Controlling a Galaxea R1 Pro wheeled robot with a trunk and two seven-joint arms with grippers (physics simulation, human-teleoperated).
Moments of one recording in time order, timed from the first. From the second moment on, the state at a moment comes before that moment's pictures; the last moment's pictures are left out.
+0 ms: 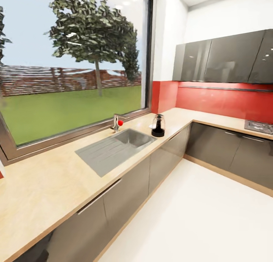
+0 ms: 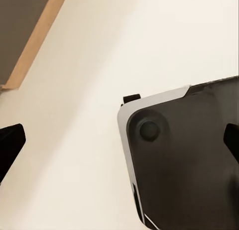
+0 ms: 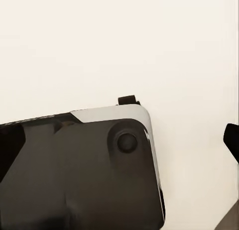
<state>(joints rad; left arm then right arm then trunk) 0.04 0.08 0.20 -0.33 -0.35 -0.14 -0.17 -0.17 -0.03 0.38 -0.09 -0.56 -0.06 -0.03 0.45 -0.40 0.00</state>
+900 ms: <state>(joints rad) 0.04 0.08 0.20 -0.33 -0.35 -0.14 -0.17 -0.17 -0.03 0.38 -0.09 -0.55 -0.06 -0.03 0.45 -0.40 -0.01</state>
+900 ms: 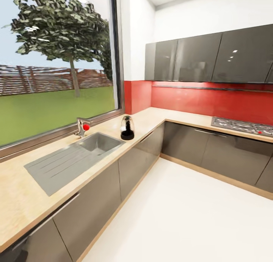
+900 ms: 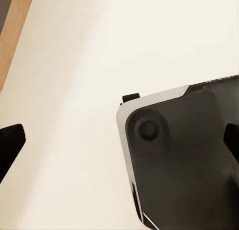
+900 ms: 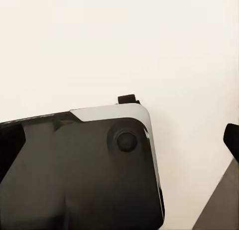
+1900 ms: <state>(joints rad) 0.04 0.08 0.20 -0.33 -0.34 -0.14 -0.16 -0.17 -0.03 0.39 -0.09 -0.55 -0.06 -0.03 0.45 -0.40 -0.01</state>
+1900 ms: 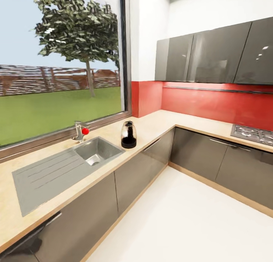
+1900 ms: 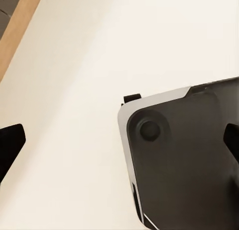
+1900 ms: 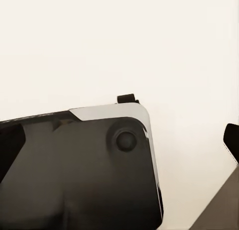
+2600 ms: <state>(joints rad) 0.04 0.08 0.21 -0.30 -0.34 -0.14 -0.16 -0.17 -0.03 0.39 -0.09 -0.55 -0.06 -0.03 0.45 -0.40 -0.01</state>
